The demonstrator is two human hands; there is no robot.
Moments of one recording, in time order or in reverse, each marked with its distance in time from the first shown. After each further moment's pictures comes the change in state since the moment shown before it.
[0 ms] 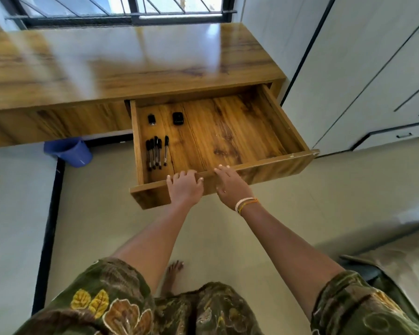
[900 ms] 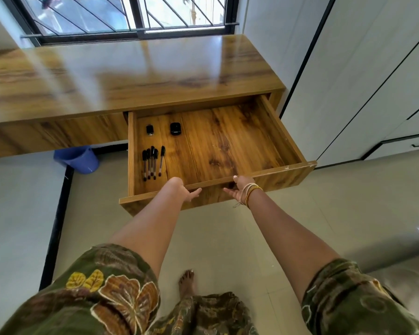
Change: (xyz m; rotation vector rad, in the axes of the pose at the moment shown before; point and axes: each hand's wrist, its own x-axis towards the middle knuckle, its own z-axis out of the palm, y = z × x) left_hand 0.013 0.063 -0.068 -1.819 0.011 -1.293; right_hand 0.048 0.040 -0.042 1.589 0.056 1.072
